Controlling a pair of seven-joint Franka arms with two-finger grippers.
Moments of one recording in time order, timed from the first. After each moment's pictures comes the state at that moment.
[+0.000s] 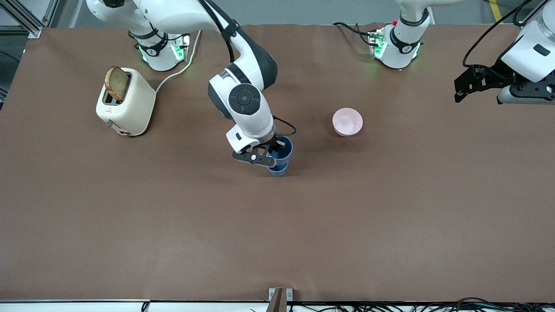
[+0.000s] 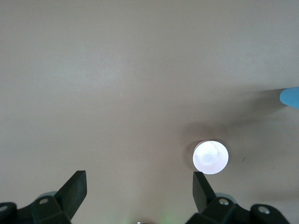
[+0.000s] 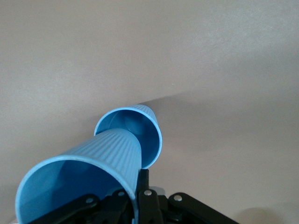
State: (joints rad) left arm 0.03 -0.05 -0.18 -1.53 0.01 1.49 -0.08; right arm 0.73 0.60 -0.01 -1.43 0.14 2.06 0.90
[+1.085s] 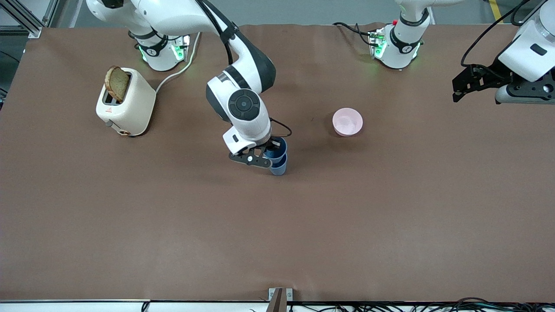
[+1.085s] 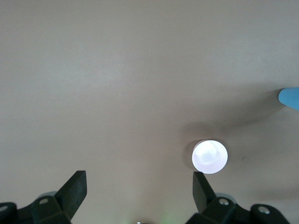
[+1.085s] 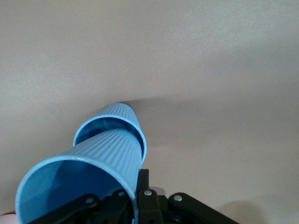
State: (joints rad) left arm 0.02 -0.05 -0.19 -1.53 0.01 1.49 -0.08; right arm 0.73 0.60 -0.02 -1.43 0.13 1.99 0.89
